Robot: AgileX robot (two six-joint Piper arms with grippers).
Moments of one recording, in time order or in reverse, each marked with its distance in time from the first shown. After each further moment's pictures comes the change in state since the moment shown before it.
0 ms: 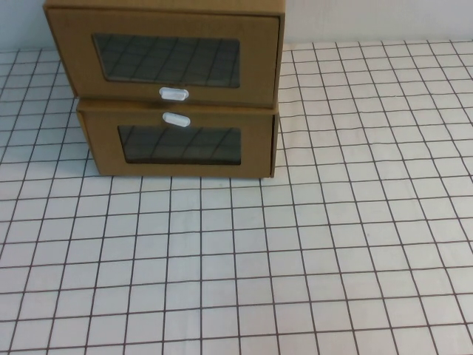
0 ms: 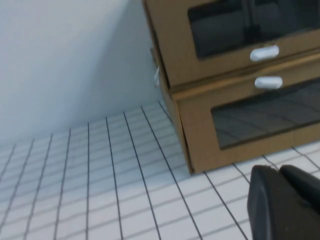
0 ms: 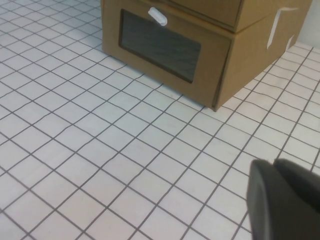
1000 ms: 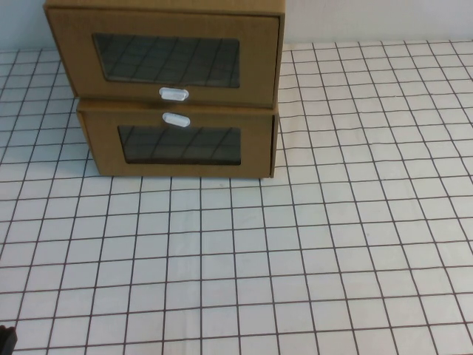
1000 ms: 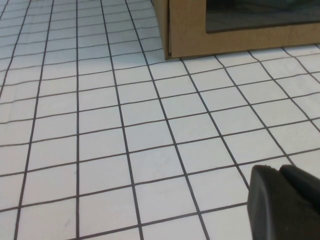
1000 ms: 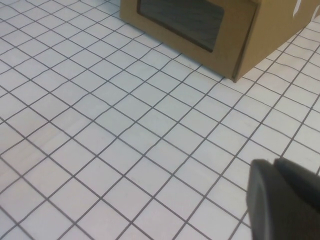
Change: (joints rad) right arm -0.005 -0.010 0.002 0.000 0.099 0.000; left arm 0.000 -0.023 0.192 0.064 0.081 -0.267
